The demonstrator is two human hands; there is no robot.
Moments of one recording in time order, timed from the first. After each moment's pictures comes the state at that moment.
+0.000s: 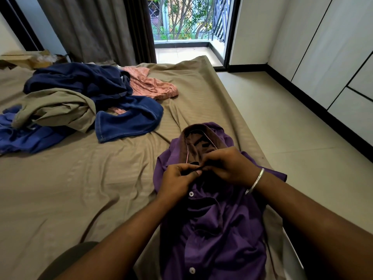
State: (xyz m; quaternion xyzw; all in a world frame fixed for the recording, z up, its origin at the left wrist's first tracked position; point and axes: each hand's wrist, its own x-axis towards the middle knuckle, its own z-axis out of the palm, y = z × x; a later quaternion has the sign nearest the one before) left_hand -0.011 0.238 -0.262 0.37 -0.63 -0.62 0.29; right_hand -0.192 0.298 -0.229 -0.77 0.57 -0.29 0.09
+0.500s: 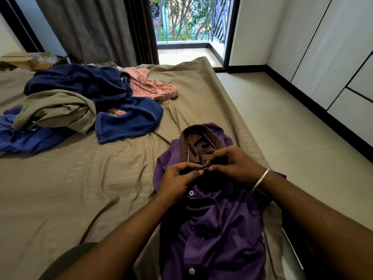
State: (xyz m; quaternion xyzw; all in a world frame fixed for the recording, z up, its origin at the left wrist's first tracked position) left_hand -0.013 0.238 -0.257 0.33 -0.59 -0.67 0.31; right_hand -0.206 0.300 -0.228 -0.65 0.61 -0.35 0.28
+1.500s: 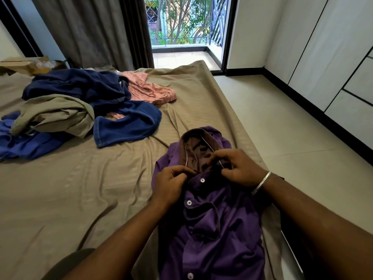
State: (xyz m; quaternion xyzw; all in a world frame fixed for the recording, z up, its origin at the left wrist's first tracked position) left_hand -0.002 0.231 -0.254 0.39 -0.70 -0.52 0.30; right_hand -0.209 0.310 -0.222 -0.66 0.63 -0.33 0.24
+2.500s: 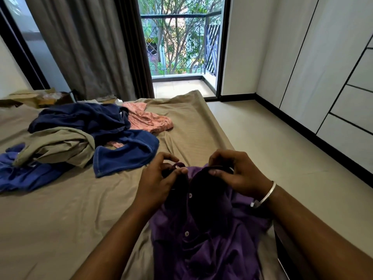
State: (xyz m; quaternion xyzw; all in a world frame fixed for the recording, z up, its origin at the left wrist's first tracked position) left_hand -0.002 0.204 -0.173 0.30 -0.75 -0.46 0.38; right_hand -0.213 0.308 -0.161 -0.67 0.56 -0.47 0.14
